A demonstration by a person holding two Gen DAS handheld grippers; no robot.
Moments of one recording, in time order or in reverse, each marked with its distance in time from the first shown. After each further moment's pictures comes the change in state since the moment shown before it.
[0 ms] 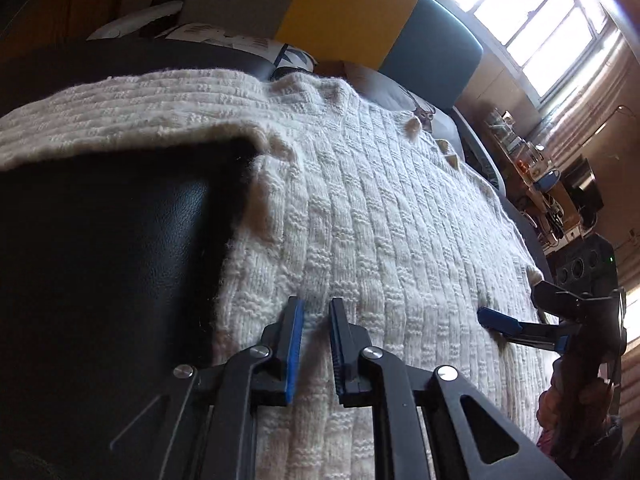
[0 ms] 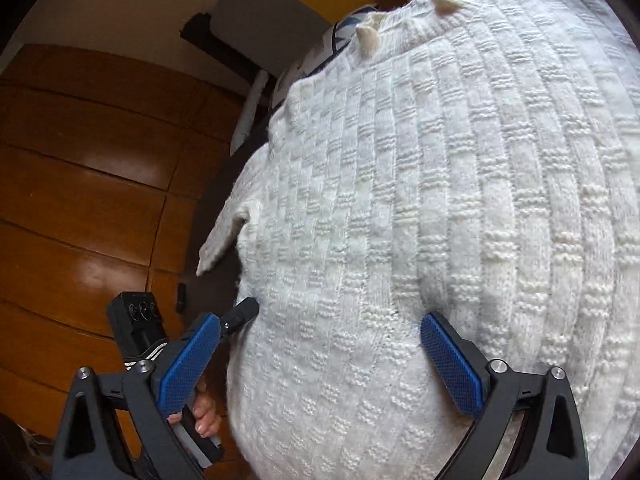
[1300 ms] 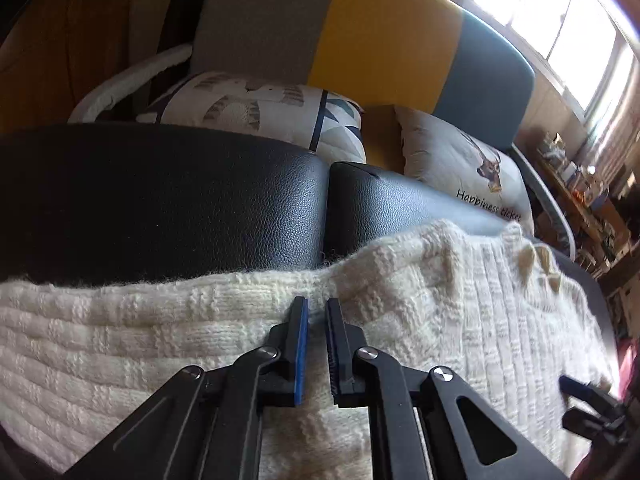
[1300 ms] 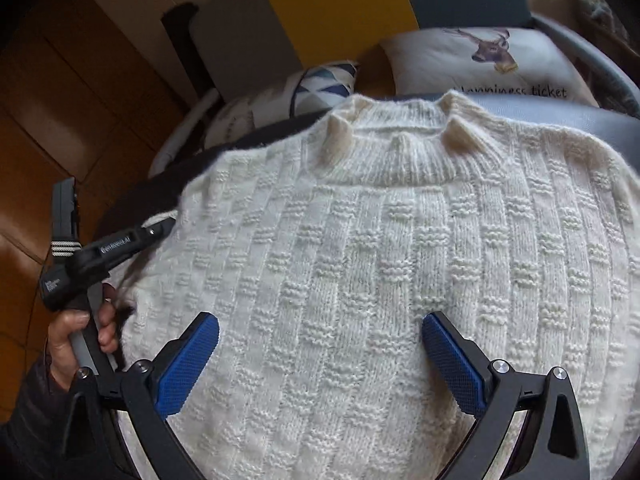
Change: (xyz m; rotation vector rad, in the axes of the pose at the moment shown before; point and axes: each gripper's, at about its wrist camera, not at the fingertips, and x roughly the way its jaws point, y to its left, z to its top) left arm 0.075 0.028 0.172 0.074 -0.128 0.194; right arm 0.038 0.013 0.095 -0.261 -0.127 -0.395
